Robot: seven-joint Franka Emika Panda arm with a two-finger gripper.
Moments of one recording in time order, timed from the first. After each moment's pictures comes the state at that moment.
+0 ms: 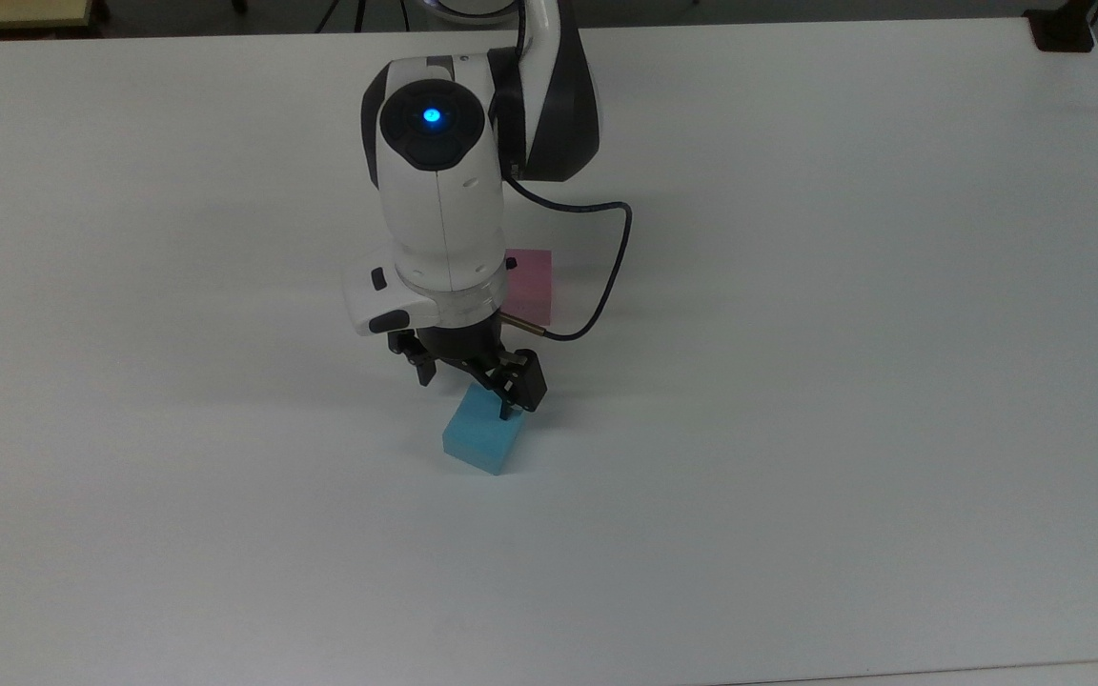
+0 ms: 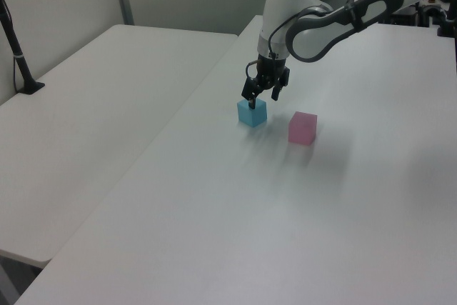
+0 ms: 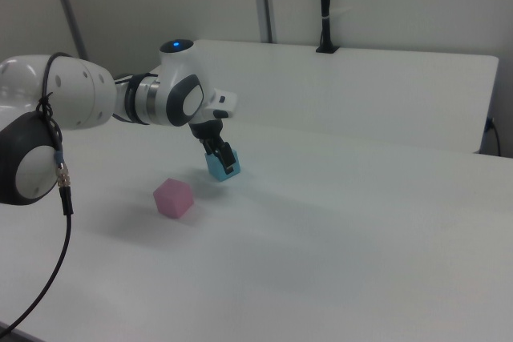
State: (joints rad) arm -0.07 0.59 0.16 -1.52 -0.13 2.31 0.58
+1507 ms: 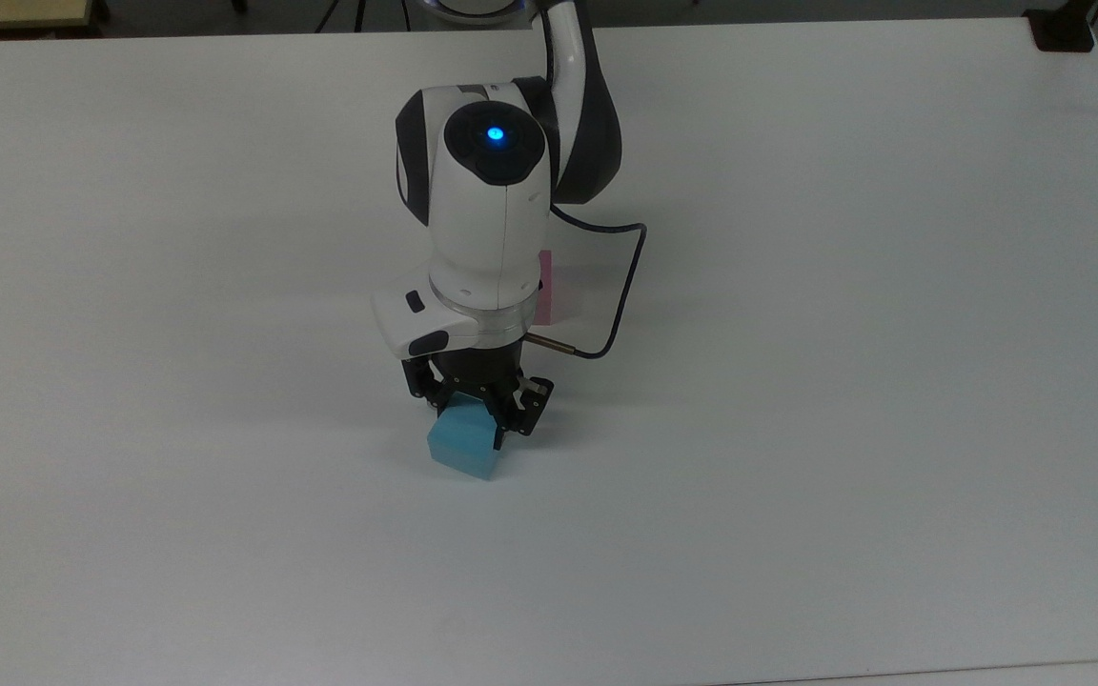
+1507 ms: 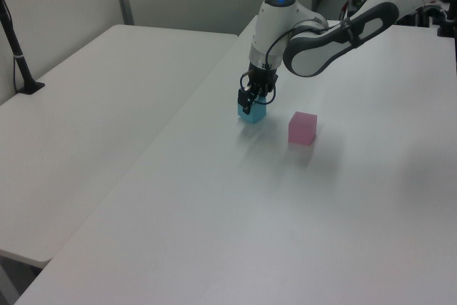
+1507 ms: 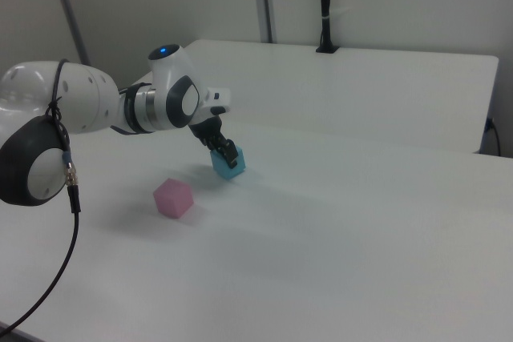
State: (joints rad) arm -0.04 0.64 0.16 -1.48 -0.31 2.38 0.60
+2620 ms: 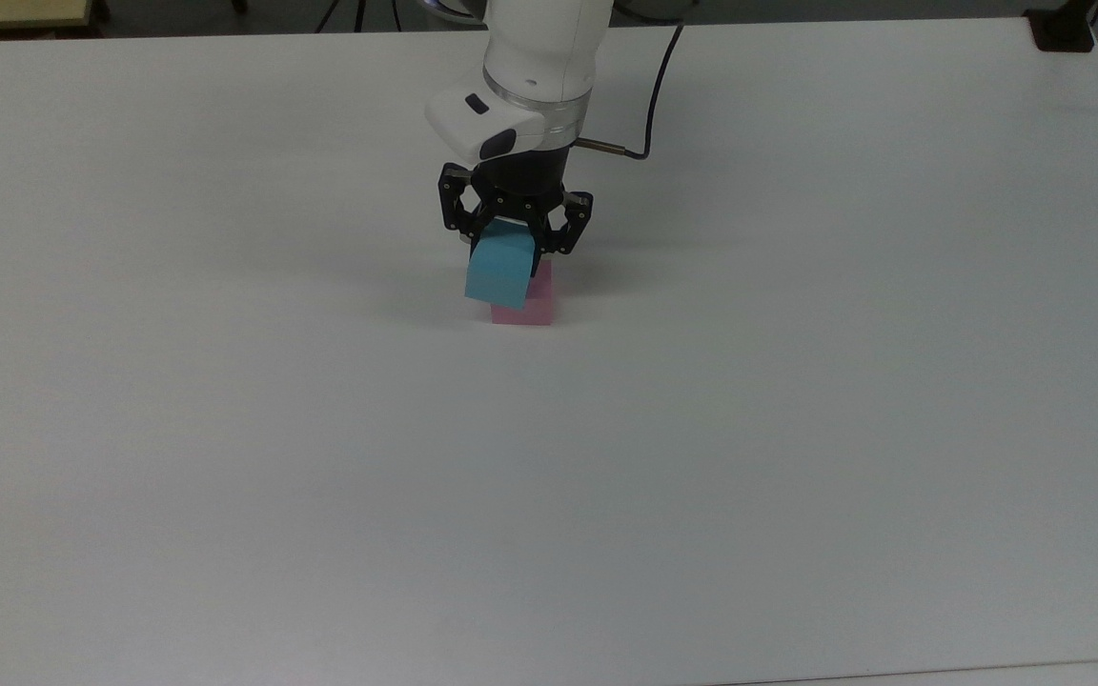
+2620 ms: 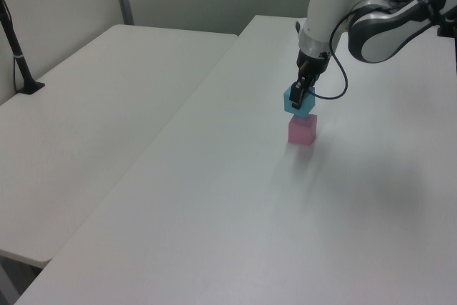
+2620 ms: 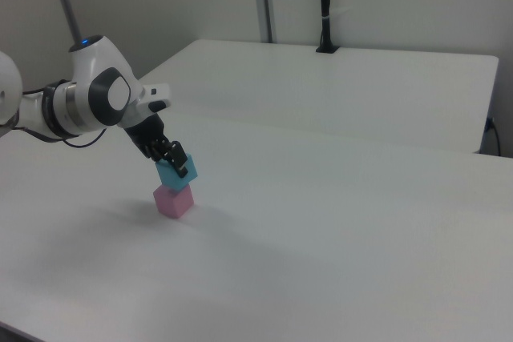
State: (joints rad) arm -0.02 0.15 0.20 -2.04 -0.33 2.38 0.51
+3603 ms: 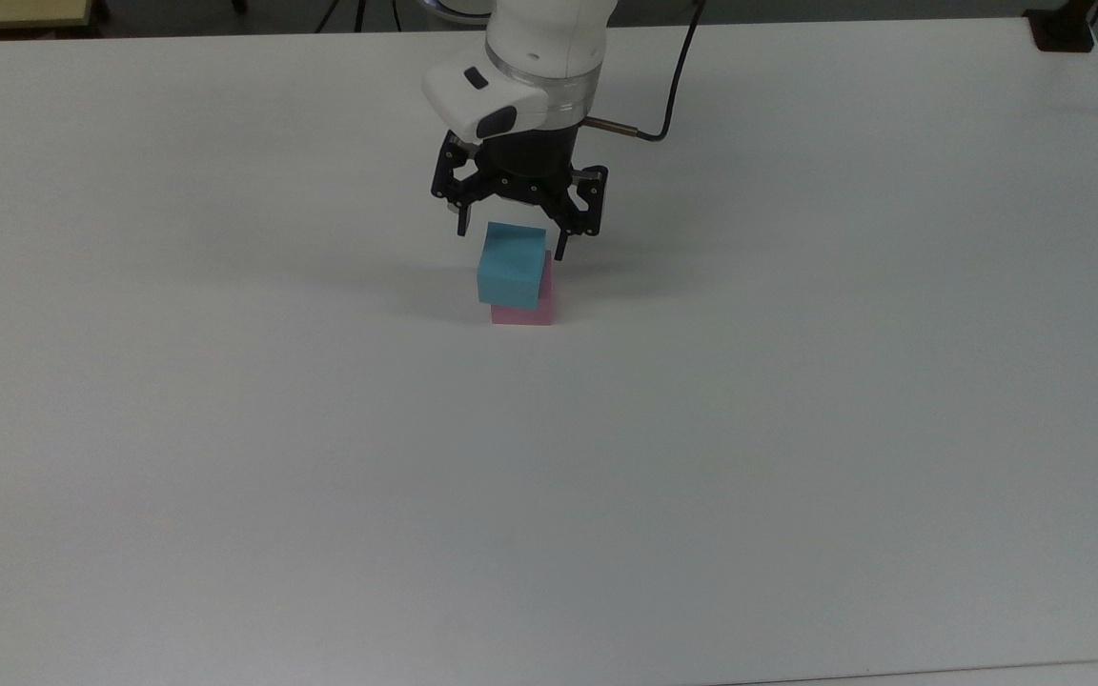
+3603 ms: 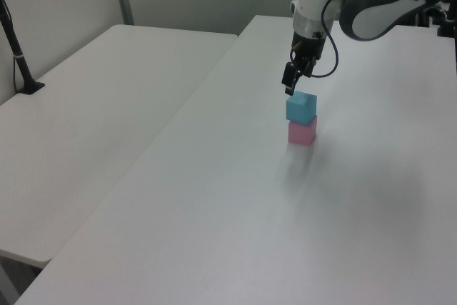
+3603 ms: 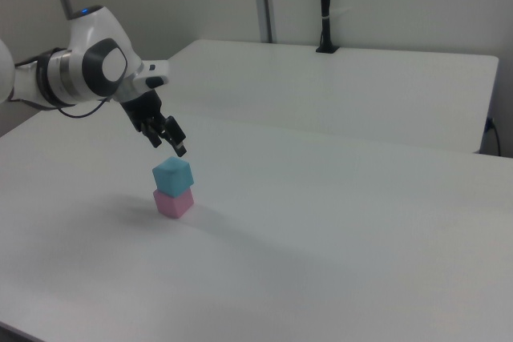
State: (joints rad) arm -0.01 0.15 0.20 -1.90 -0.26 2.21 0.51
